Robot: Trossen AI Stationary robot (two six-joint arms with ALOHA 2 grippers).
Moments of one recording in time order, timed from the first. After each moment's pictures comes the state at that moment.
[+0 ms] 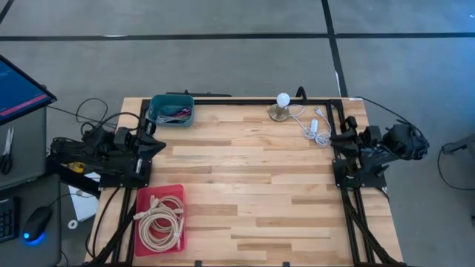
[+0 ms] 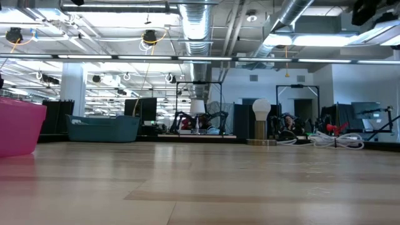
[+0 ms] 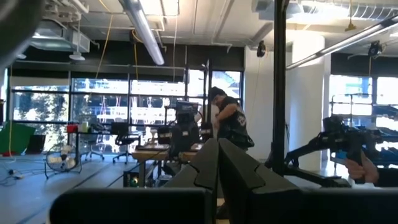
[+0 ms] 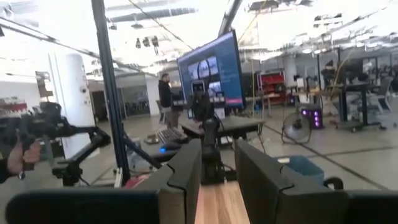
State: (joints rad) left arm -0.16 0.23 0.40 0.23 -0.09 0.04; right arm 0.28 0.00 0.46 -0.22 0.30 0.05
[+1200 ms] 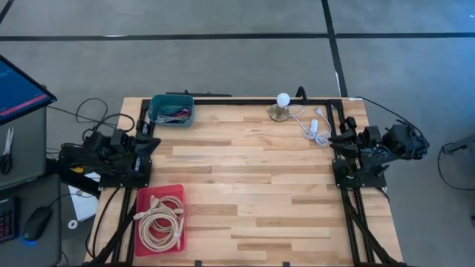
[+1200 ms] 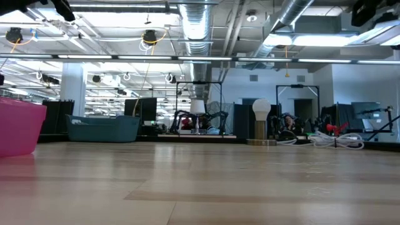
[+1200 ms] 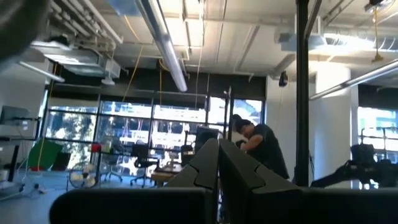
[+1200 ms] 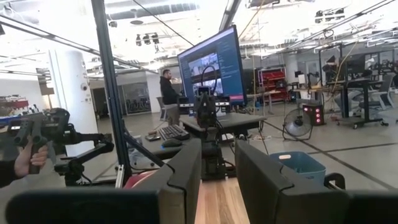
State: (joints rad) left arm -0.16 0.00 0.22 0.31 -0.19 0.05; right arm 0.28 0.00 0.46 -0.23 0.30 0.05
